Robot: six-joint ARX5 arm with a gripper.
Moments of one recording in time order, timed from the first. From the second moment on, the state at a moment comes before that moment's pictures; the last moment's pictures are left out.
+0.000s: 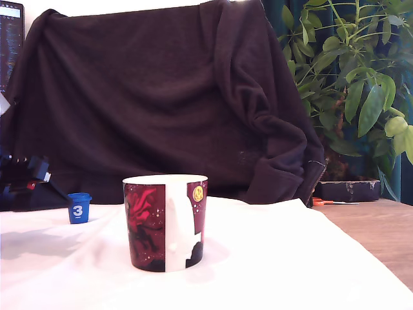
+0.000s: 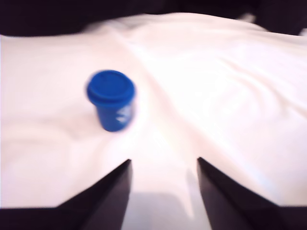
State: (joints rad) arm -0.19 1.57 0.28 0.90 0.24 -0.01
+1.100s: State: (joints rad) arm -0.19 1.85 0.51 0.93 0.26 0.03
